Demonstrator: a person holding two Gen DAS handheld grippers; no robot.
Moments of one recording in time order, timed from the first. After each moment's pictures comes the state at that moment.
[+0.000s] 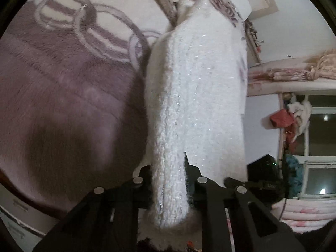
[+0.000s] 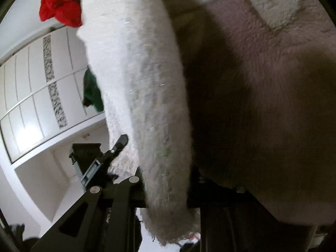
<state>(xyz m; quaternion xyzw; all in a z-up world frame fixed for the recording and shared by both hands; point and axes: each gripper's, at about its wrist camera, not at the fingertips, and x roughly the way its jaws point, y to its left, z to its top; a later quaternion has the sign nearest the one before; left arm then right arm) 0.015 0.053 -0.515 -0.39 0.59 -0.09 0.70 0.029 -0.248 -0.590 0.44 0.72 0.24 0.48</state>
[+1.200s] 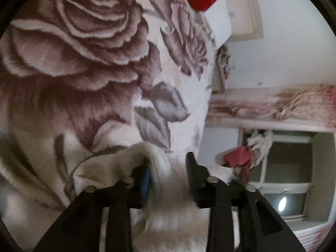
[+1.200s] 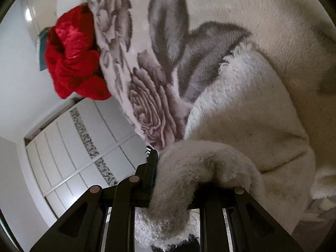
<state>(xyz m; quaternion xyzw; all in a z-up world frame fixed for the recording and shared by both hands) 0.425 0.150 -0.519 -0.50 0.53 -0.19 0.66 0.452 -0.253 -0.576 0.62 0.62 0.13 0.47</state>
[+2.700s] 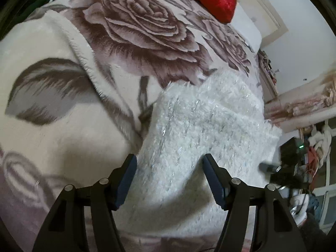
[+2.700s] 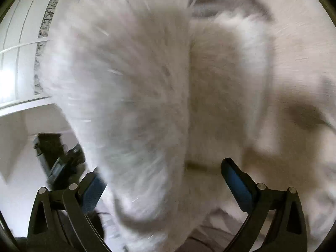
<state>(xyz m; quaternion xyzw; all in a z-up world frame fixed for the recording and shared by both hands) 0.251 0.089 -0.505 -0.32 0.53 0.01 0.78 0.422 -0.224 -0.544 0.19 0.71 0.30 0.60</state>
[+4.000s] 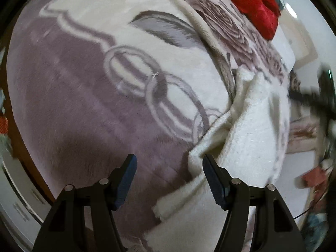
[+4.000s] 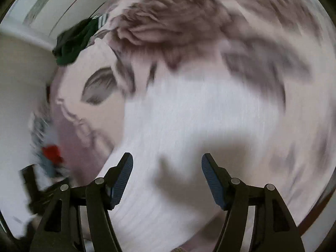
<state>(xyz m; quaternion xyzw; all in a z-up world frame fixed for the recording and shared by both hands) 0.032 0.122 -0.526 -0.35 0.54 0.15 0.75 0.412 -0.068 -0.454 -0.17 0.64 0.37 0.66</state>
